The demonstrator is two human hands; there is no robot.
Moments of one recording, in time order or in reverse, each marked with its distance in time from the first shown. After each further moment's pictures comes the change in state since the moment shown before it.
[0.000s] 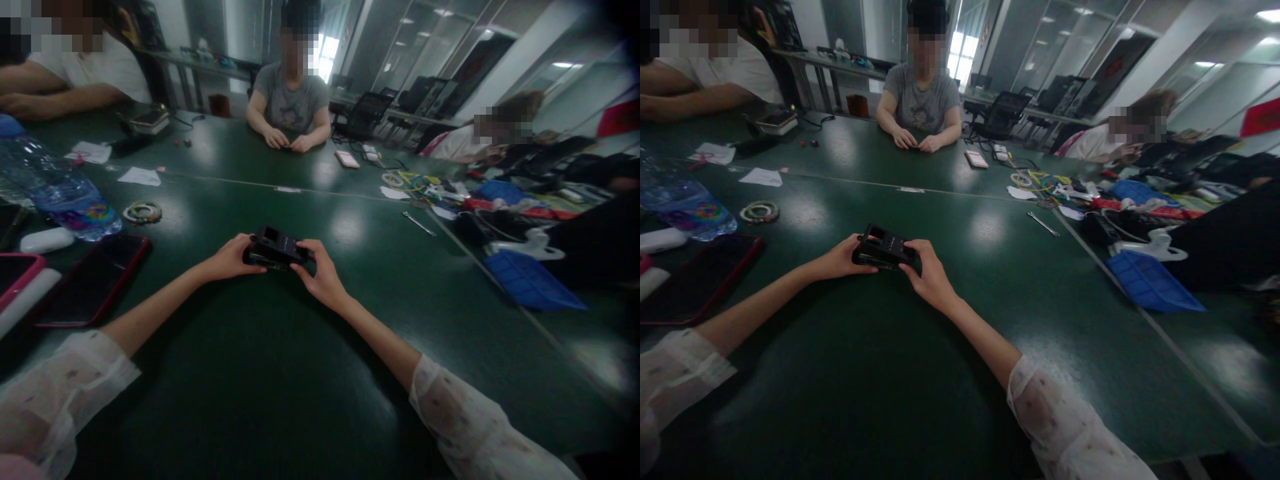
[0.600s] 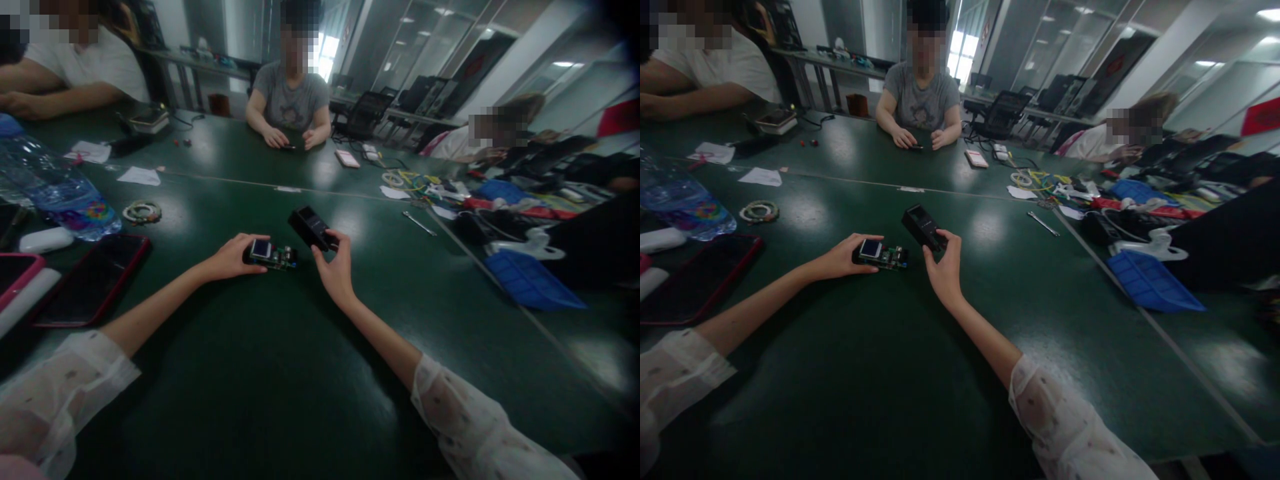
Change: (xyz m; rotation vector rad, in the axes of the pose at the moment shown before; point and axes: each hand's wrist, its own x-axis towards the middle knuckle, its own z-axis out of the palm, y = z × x) left_hand -0.002 0.009 -0.006 0.005 -0.056 -0.069; right_hand 0.001 0.024 -0.003 -0.136 0.397 0.215
